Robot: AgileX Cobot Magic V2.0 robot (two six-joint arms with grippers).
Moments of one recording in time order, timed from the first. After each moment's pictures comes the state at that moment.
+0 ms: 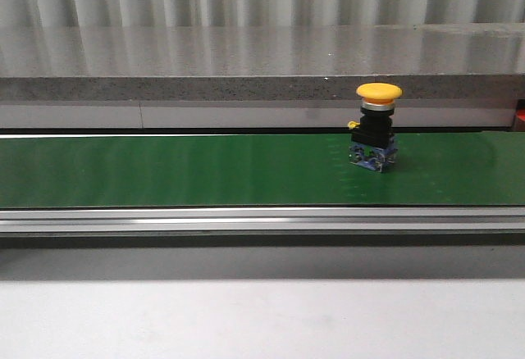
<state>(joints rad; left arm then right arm) -0.18 0.54 -0.51 -0.04 0.43 -0.07 -0.44 1.87 -1.67 0.05 0.89 0.03</state>
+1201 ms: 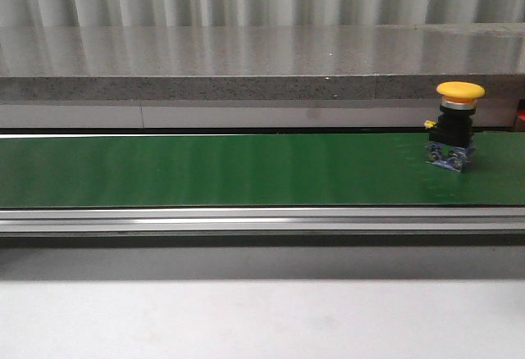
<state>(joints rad) -0.18 0.54 -0.51 -0.04 0.43 -0.07 0.09 1.36 -1.09 0.05 0.95 -0.11</state>
